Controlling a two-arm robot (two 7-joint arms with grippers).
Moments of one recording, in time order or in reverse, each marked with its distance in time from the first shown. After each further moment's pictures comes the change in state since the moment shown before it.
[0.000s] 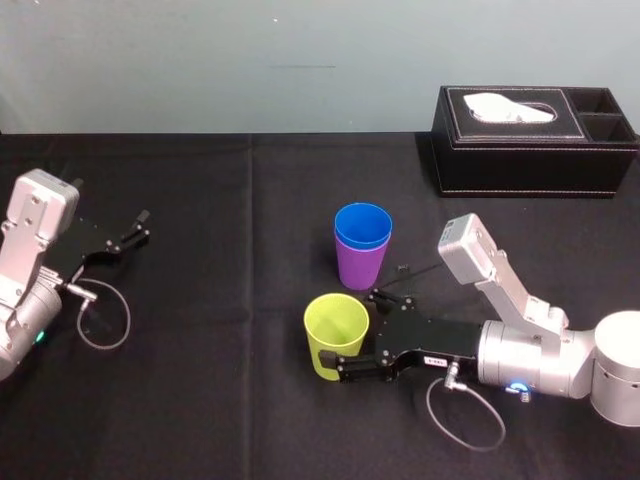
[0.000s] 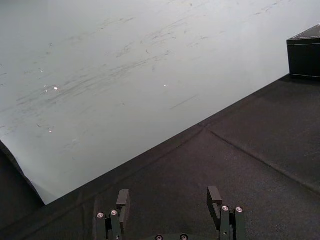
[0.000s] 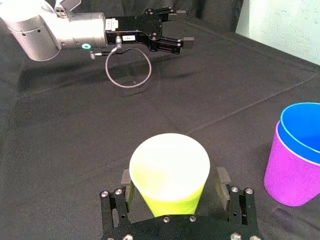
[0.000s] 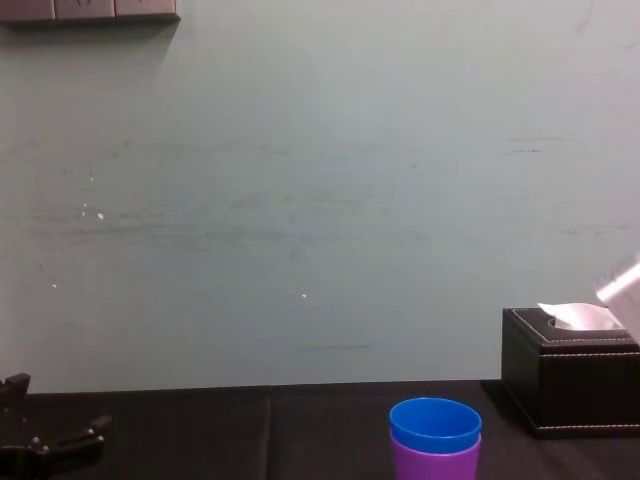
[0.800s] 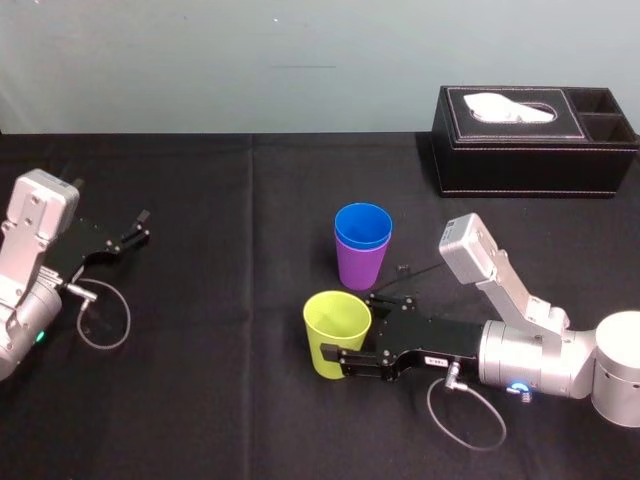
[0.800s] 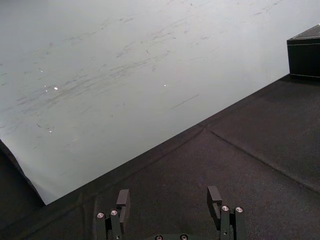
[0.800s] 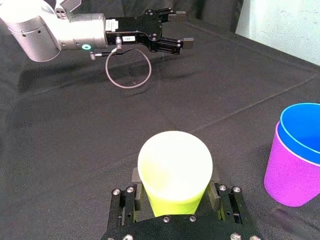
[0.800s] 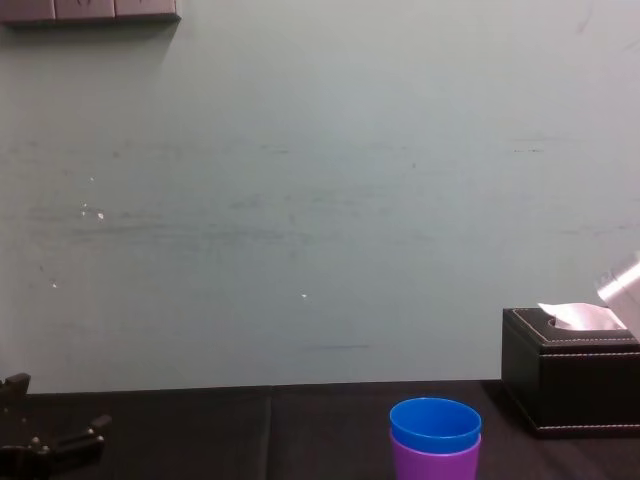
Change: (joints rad) left arm 0.000 0.000 0.000 0.000 0.000 0.000 0.000; right arm -0.002 0.002 0.002 -0.002 0.002 -0.001 0.000
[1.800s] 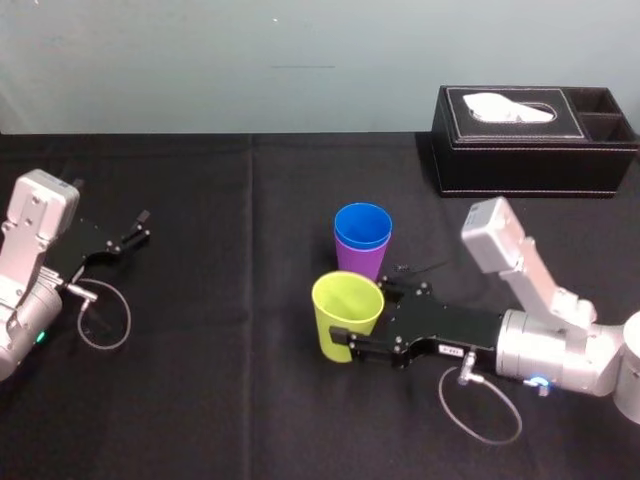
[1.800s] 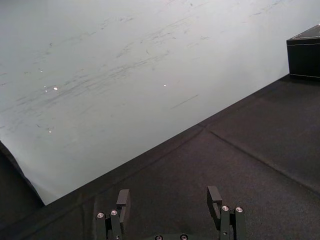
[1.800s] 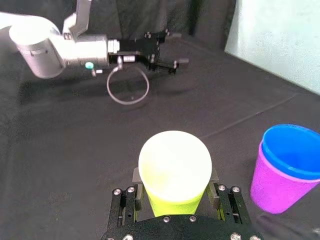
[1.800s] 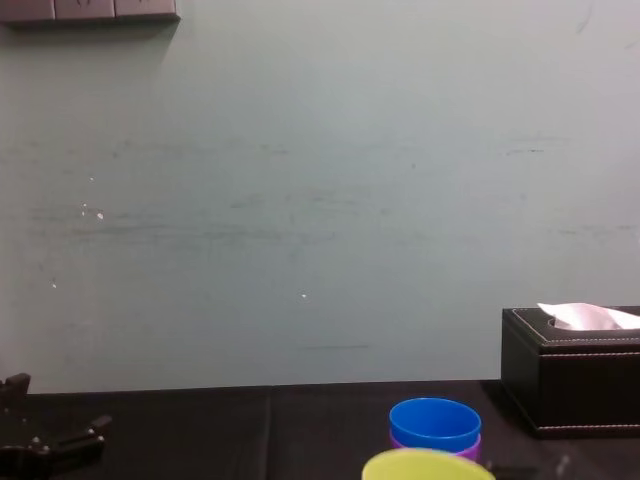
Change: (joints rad) left arm 0.000 0.000 0.000 0.000 0.000 0.000 0.000; right arm -0.054 0.053 0.048 -0.127 0.018 0.014 -0.053
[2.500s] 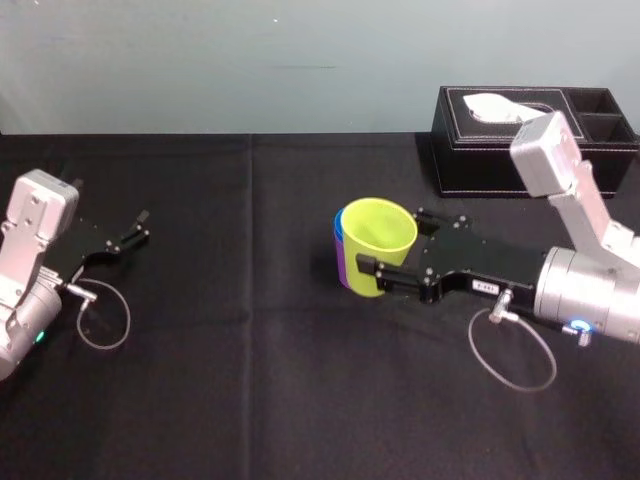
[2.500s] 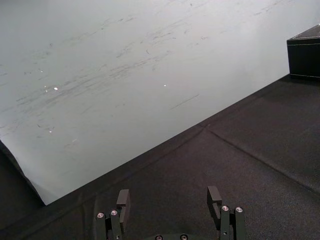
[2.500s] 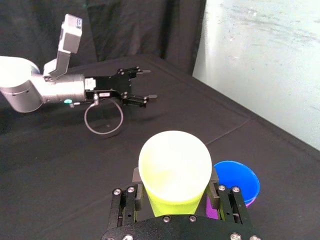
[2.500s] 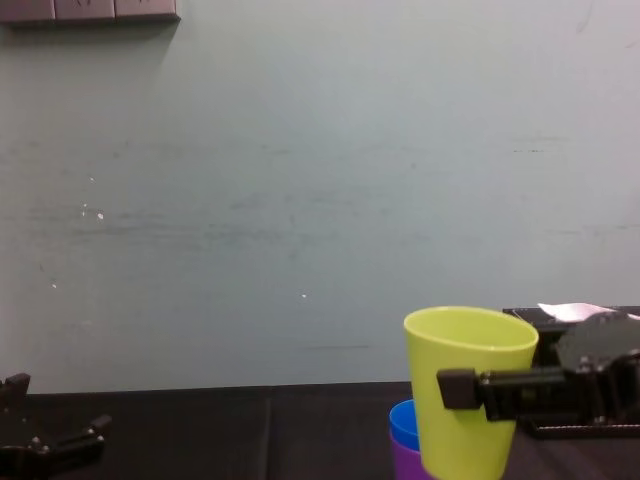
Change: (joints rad) left arm 0.000 0.000 0.000 0.000 0.000 0.000 0.000; right arm -0.001 0.078 0.108 -0.188 0.071 0.141 -0.107
